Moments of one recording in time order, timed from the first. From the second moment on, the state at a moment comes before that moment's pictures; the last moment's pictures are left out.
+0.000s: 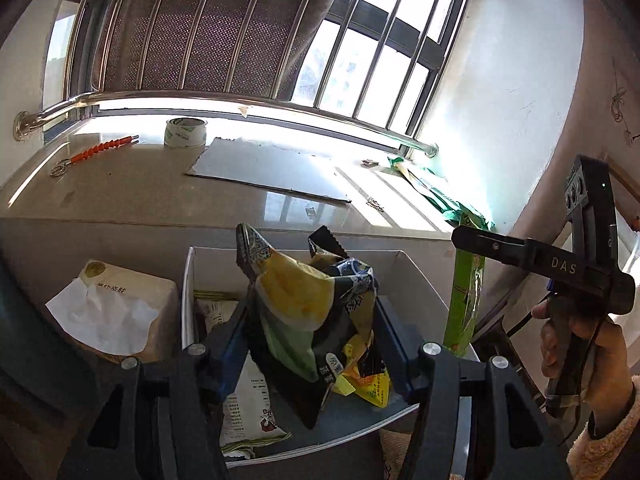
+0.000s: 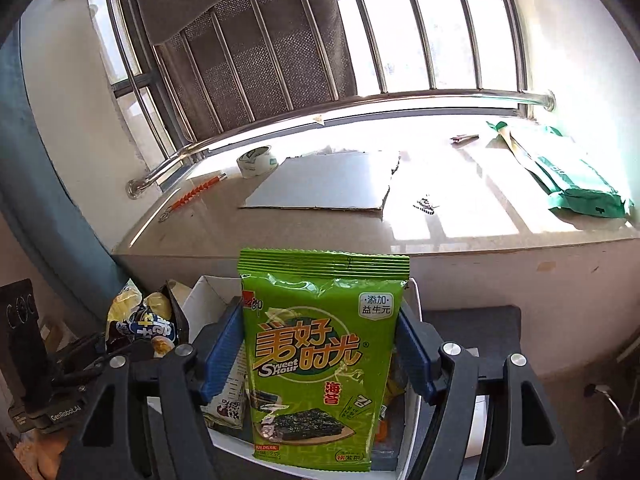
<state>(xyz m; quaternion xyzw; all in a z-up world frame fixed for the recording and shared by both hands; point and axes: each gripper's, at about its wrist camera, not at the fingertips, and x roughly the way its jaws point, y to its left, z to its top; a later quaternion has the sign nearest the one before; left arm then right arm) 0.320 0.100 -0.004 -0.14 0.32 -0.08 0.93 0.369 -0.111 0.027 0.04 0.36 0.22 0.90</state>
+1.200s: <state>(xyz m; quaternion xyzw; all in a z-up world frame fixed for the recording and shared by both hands) 0.033 0.032 -0.074 -0.09 0.31 -0.11 0.94 0.060 -0.184 -0.096 0.04 0.34 0.31 0.89</state>
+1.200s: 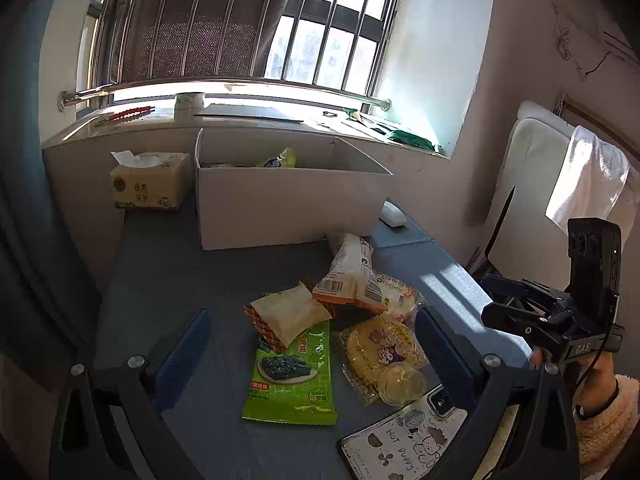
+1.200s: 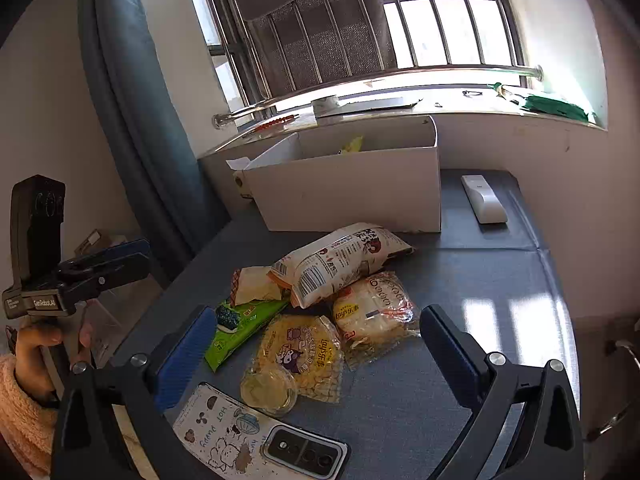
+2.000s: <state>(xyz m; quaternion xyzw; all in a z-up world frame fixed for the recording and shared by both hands) 0.011 0.033 -0.094 -0.10 0.31 -0.11 0.94 0.199 -0.116 -0.117 0.11 0.47 0.27 0.83</state>
